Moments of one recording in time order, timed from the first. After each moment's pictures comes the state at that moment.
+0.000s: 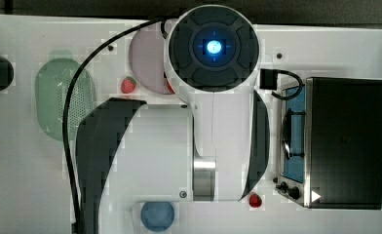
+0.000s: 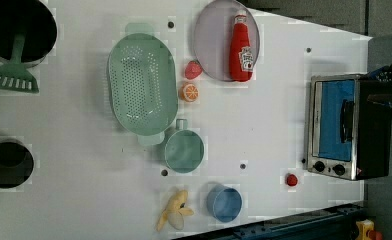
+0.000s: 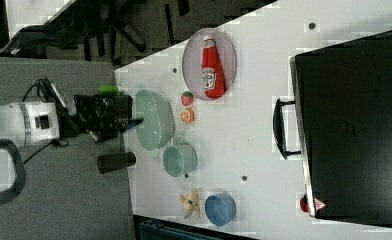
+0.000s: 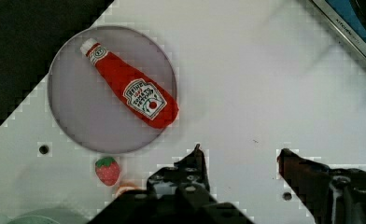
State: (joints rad) arm 0.02 -0.03 -0.02 -1.80 -0.03 0.20 0.04
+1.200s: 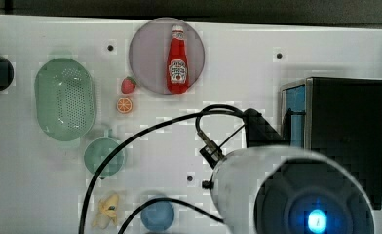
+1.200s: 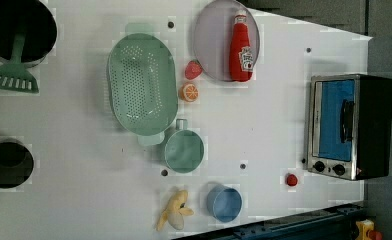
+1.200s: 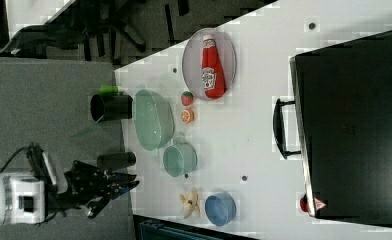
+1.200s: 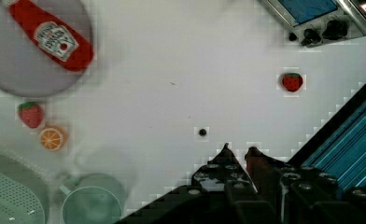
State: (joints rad) arm 0.01 -0.35 -0.10 -1.97 -0.03 -0.04 -0.03
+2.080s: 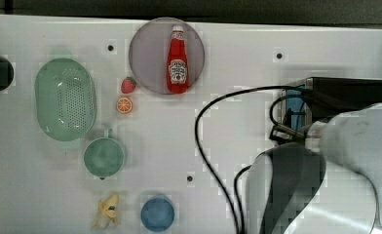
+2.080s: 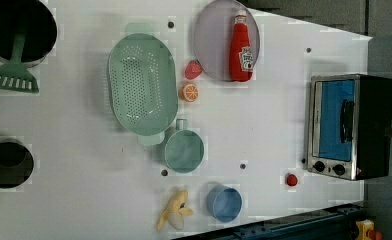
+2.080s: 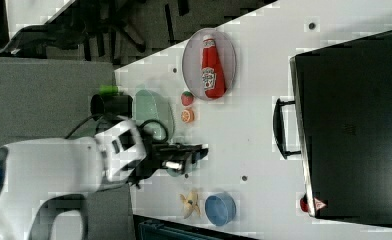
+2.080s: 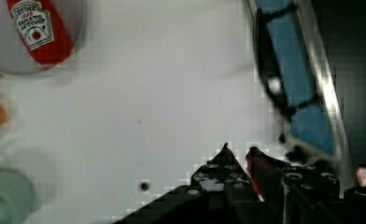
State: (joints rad) arm -0.01 -0.13 -0.37 -1.99 -0.04 0.25 -0.81
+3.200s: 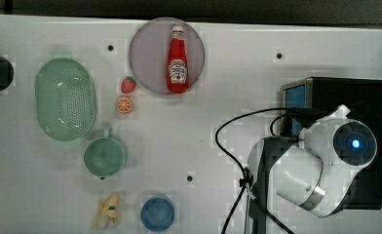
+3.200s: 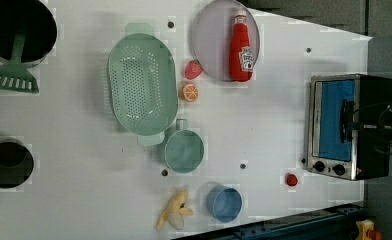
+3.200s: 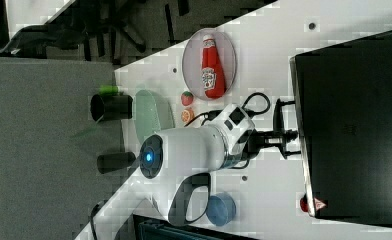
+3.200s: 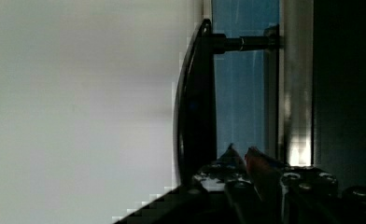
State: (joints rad) arm -0.02 0.16 -0.50 -2.24 -0.07 0.87 -1.17
